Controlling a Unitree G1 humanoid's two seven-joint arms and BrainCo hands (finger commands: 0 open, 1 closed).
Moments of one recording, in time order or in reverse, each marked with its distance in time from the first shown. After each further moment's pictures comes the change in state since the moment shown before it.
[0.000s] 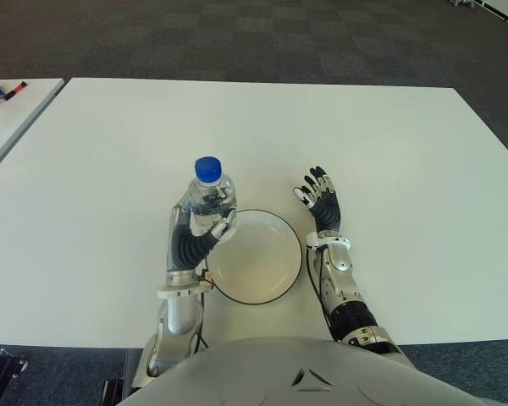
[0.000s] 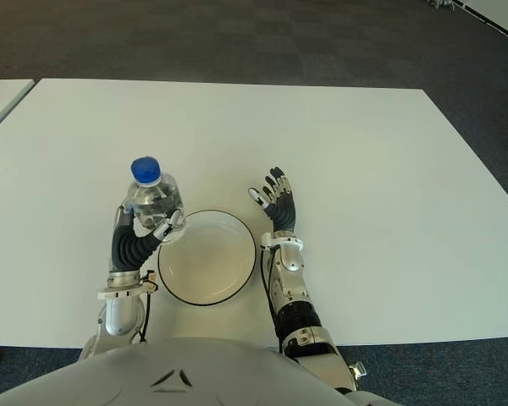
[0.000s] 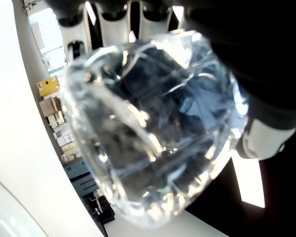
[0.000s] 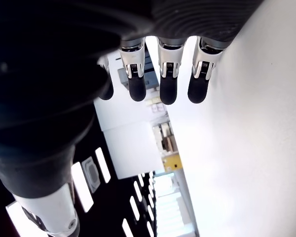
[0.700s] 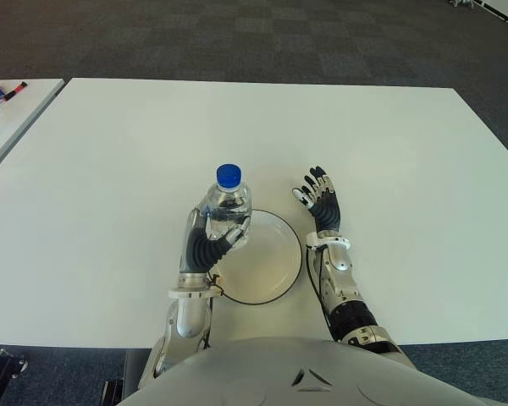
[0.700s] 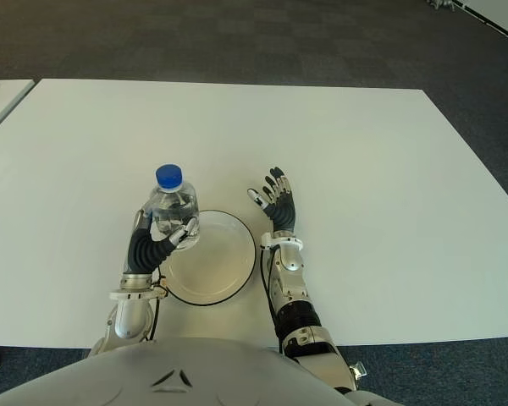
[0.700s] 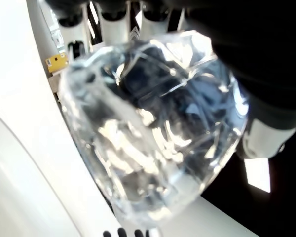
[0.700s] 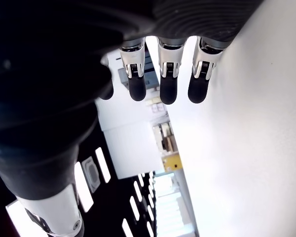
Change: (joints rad) left arm -0.017 0.002 -0.062 0.037 -0.001 0.071 -0.041; right arm -0.003 0.000 0.001 0.006 -0.003 -0.004 -0.004
